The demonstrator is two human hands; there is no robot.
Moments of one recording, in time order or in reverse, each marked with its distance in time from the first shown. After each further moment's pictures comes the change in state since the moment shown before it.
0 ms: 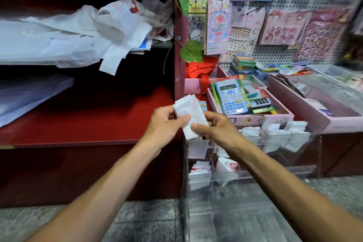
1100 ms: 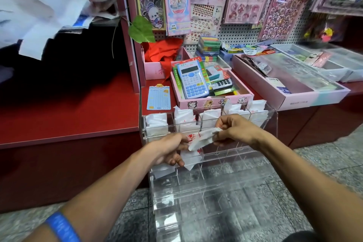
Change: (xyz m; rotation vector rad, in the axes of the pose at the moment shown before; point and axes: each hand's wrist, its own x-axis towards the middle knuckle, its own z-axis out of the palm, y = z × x) left_hand 0.000 -0.070 0.130 0.096 -0.606 -0.765; right_hand -0.054 0.059 -0.157 -0.186 0.050 0.396
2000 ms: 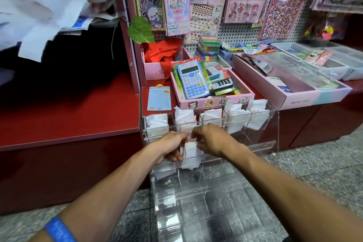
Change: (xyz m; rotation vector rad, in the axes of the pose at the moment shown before) left_hand 0.005 -0.001 0.001 0.071 0.180 0.104; right_hand 0.030 0.006 0.056 -0.981 0.068 -0.307
